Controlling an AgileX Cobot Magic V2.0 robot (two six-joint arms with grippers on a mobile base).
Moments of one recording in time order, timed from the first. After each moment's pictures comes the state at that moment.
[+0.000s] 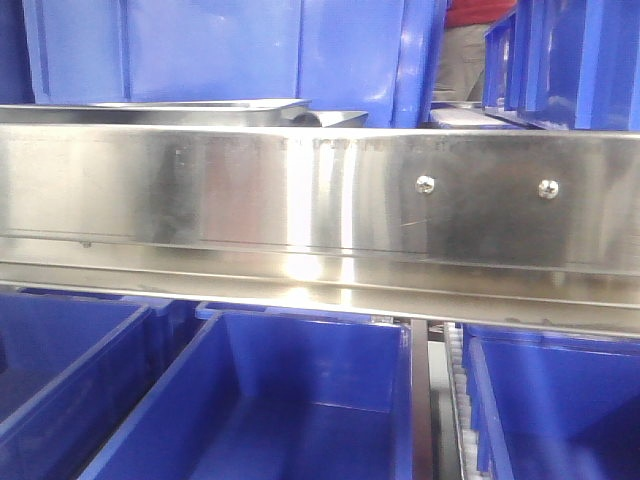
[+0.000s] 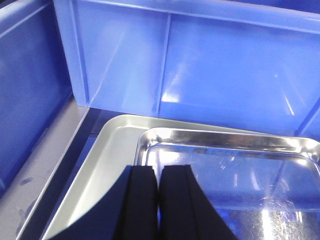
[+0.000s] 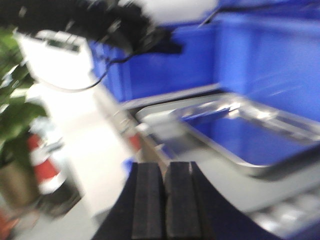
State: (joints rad) left arm -0.34 1.28 -1.17 0.56 0.52 -0.63; right arm 0.75 0.70 -0.50 -0.57 -0.14 0.77
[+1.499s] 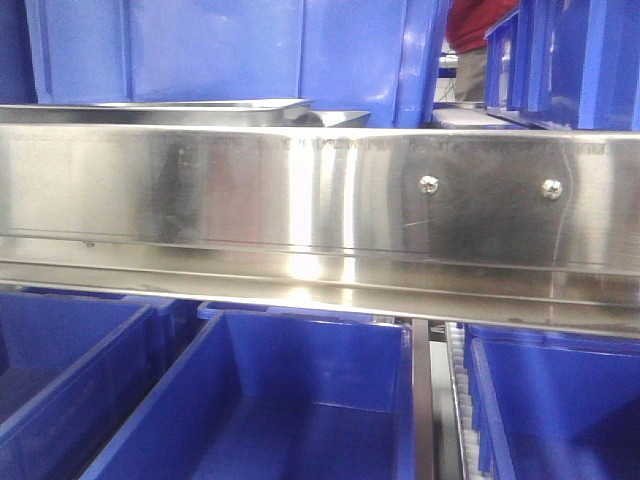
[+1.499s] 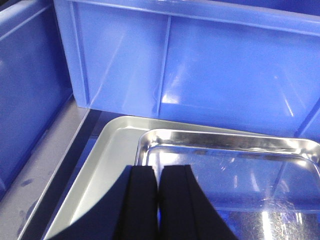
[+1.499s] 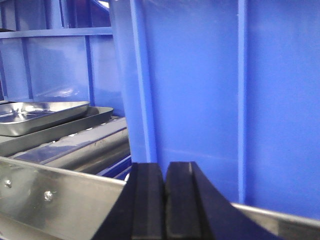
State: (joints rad) left arm -0.34 1.28 -1.17 0.56 0.52 -0.63; right arm 0.22 0.00 0.00 -0.64 0.04 0.78
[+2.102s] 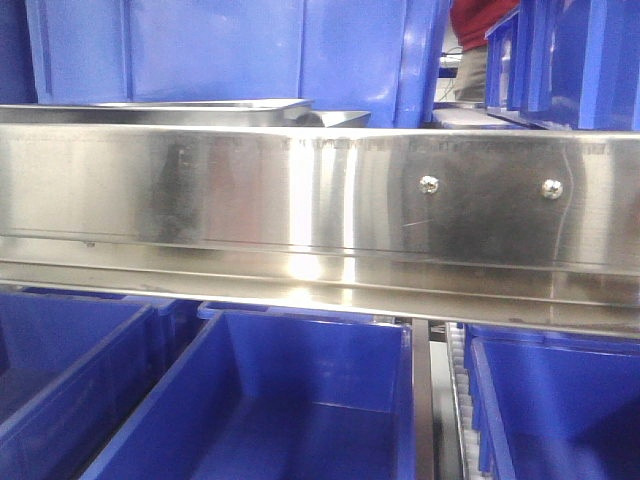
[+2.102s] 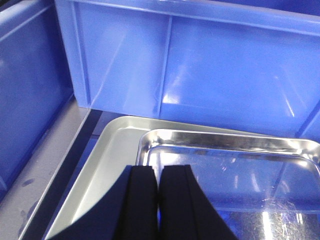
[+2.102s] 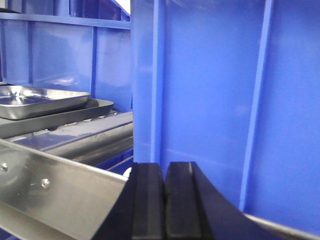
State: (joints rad) left arm -0.34 1.28 -1.17 0.56 0.52 -0.63; right arm 0.22 0.00 0.00 0.00 0.04 0.02
